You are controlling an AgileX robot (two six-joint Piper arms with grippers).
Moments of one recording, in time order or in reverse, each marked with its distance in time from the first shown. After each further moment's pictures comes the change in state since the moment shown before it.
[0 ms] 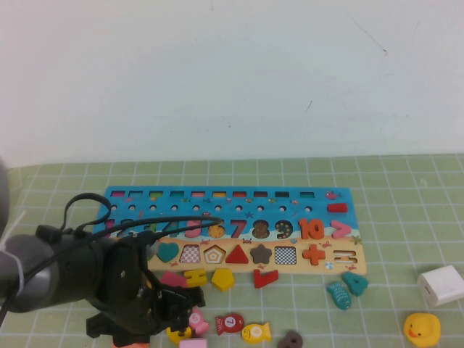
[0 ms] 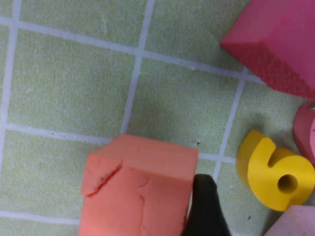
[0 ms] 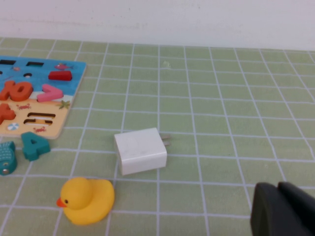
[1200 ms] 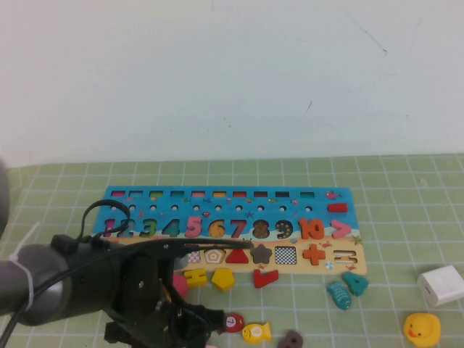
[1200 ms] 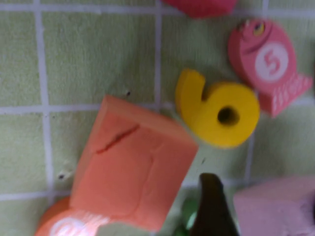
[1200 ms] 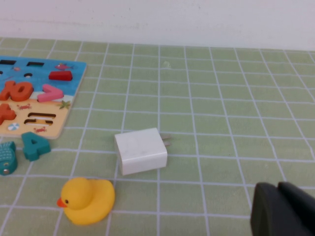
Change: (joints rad) right arm 0.000 0.000 0.000 0.000 0.000 0.000; left arm -0.102 -0.019 0.000 -0.057 0.058 0.163
